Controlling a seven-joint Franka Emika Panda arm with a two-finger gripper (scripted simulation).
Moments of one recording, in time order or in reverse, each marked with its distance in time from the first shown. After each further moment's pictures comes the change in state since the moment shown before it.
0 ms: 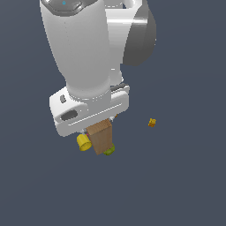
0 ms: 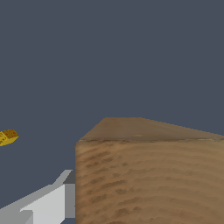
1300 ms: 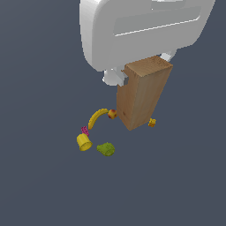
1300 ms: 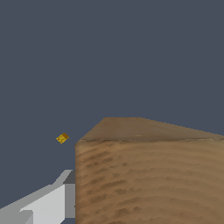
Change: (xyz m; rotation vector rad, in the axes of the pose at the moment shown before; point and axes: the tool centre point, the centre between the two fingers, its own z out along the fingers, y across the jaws) arm 0.044 -0.094 -0.180 0.000 0.001 0.000
